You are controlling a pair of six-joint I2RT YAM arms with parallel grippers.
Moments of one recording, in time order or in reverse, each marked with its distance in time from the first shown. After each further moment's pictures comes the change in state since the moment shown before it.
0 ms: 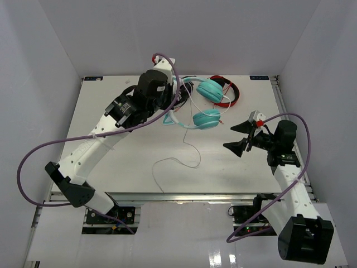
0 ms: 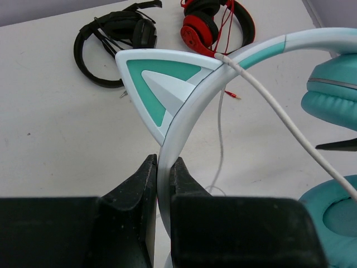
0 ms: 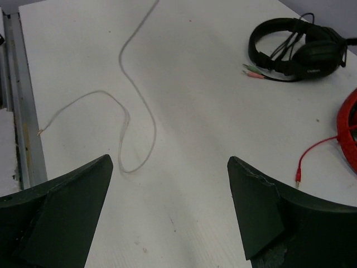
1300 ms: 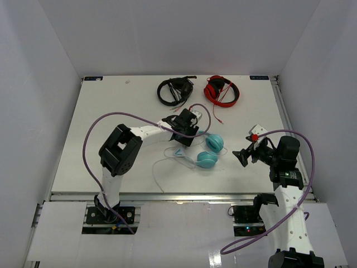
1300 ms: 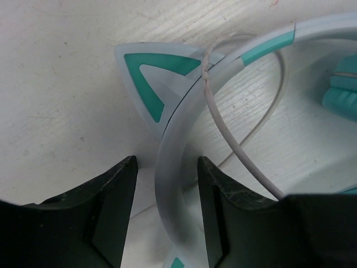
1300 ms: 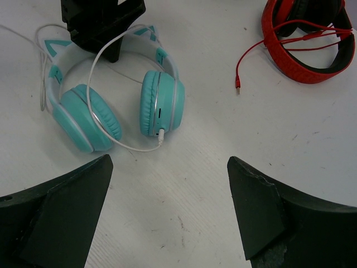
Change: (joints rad) left arm 0.016 0.533 -0.397 0.413 0.268 0.099; right arm -0.042 -0.297 -0.079 -0.369 0.368 -0.247
